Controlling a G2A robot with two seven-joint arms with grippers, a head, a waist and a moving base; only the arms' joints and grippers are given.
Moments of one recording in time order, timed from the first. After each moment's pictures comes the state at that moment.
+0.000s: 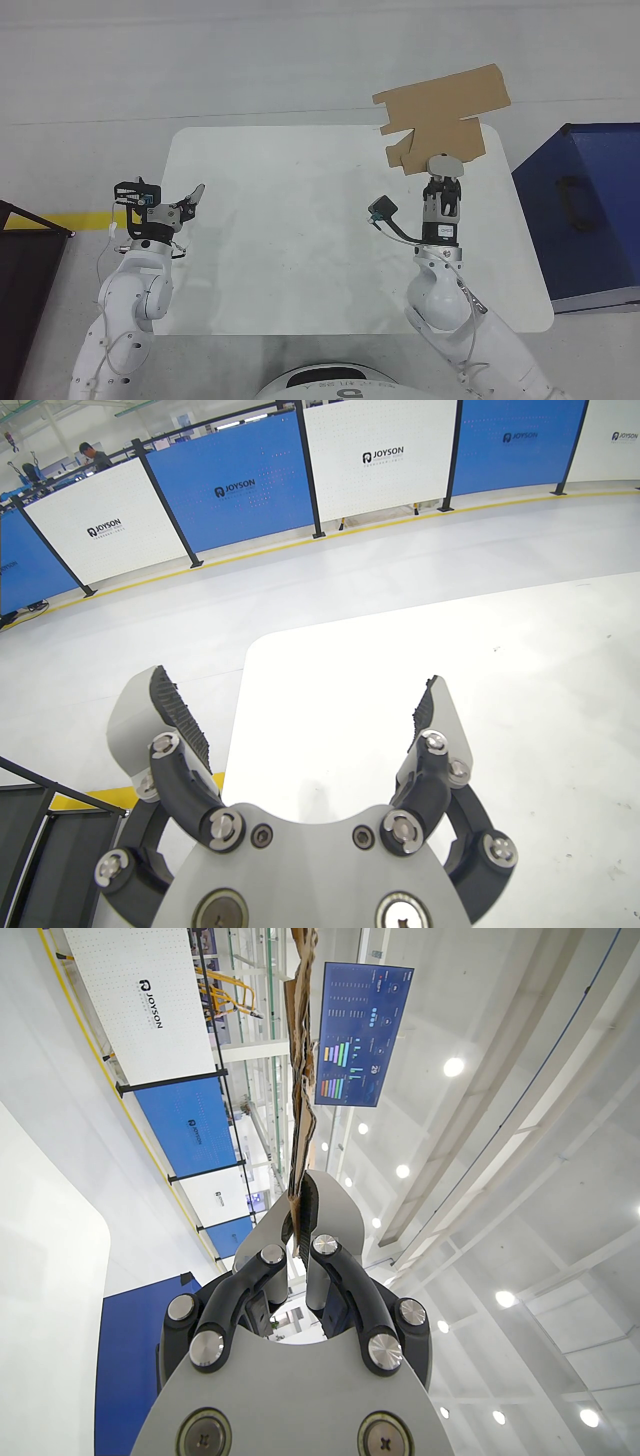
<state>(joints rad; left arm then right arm) 1.73 -1.15 -1.60 -1.80 1.33 0.00 0.00 -1.59 -1.09 1.02 -1.99 -3.07 0.25 0.79</state>
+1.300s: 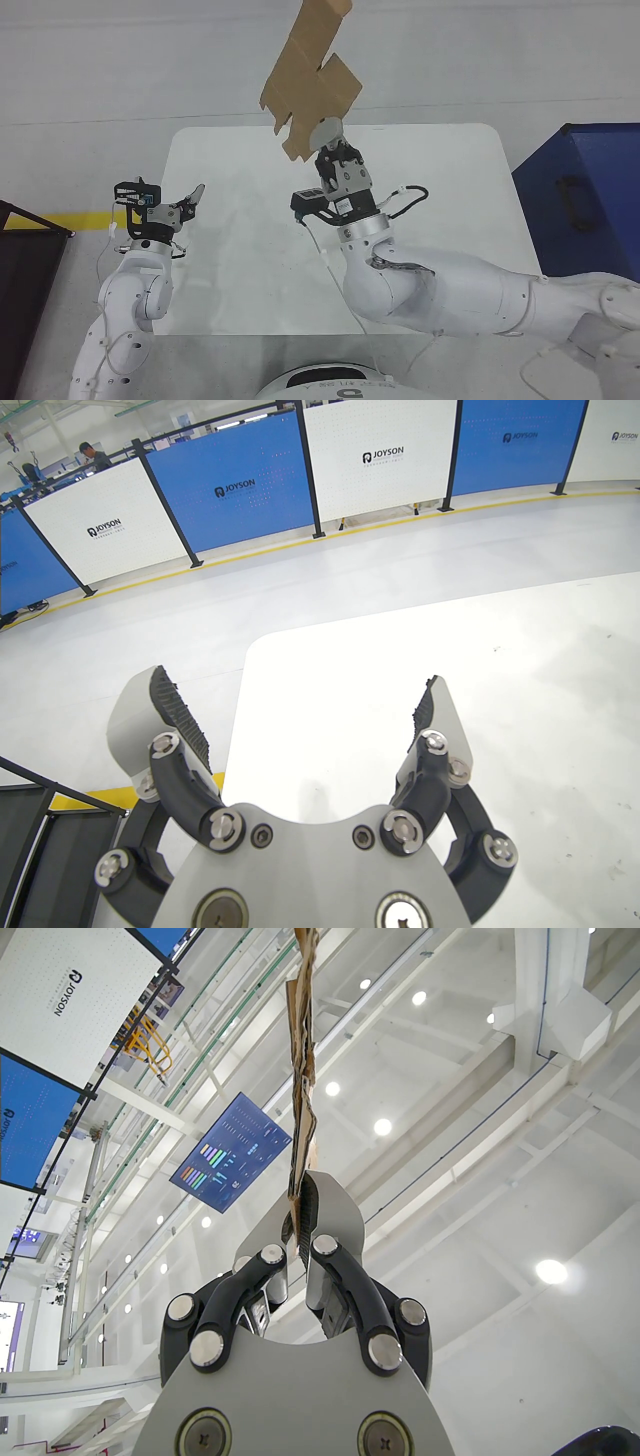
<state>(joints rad) 1.73 -1.15 -1.60 -1.80 1.33 0.00 0.00 -0.66 -1.02 0.17 -2.03 -3.07 -0.69 0.94</state>
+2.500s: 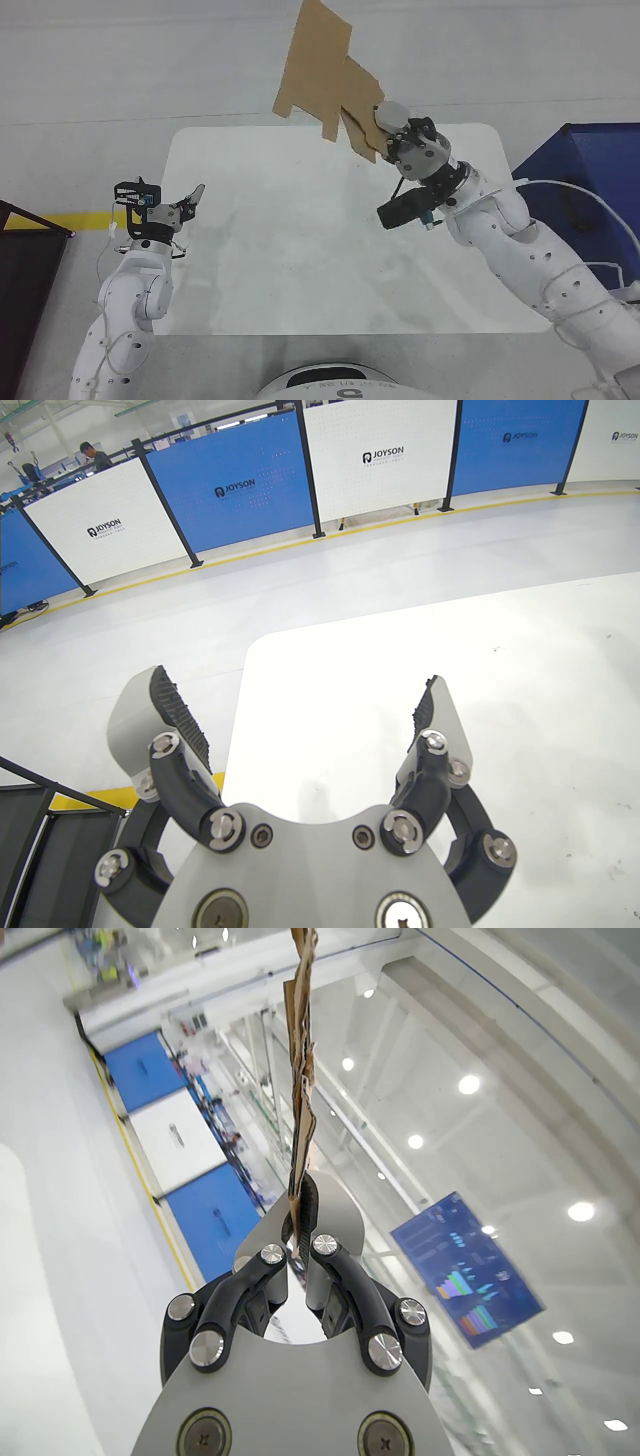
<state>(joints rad) 1.73 -1.15 -1.60 -1.80 1.33 0.00 0.00 -1.08 -0.81 0.95 -1.82 -1.68 0.19 -0.66</state>
